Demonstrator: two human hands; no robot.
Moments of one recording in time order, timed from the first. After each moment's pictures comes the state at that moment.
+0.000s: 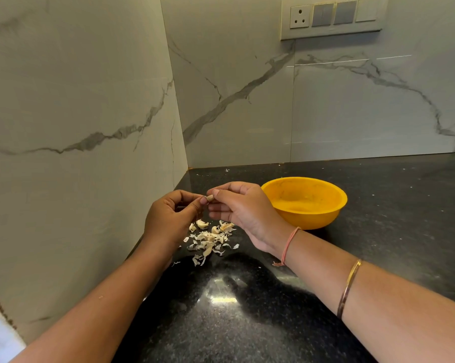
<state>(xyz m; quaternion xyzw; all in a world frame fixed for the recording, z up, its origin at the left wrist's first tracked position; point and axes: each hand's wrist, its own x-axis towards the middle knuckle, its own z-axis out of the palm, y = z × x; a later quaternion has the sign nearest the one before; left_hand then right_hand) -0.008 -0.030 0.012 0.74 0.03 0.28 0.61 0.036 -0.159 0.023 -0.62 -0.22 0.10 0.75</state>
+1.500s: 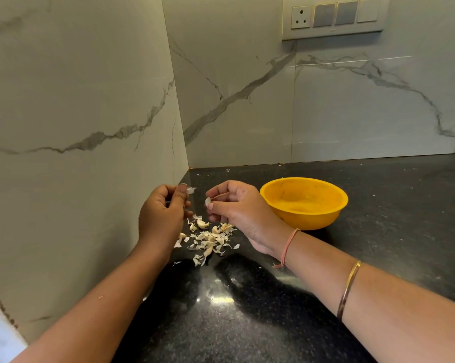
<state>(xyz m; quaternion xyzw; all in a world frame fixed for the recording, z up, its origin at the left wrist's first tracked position) -0.005 -0.025 0.015 0.73 0.09 0.36 0.57 0.031 -0.160 0.024 -0.65 -0.27 0.09 0.70</state>
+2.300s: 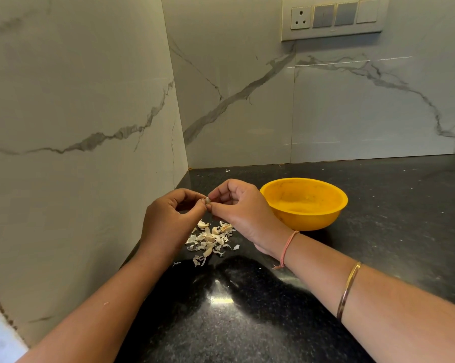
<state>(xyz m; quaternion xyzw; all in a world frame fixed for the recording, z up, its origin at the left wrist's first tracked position) -0.017 -0.032 0.018 0.82 0.03 0.34 0.46 0.033 -0.161 0.022 -0.71 -0.31 -0.02 0.63</state>
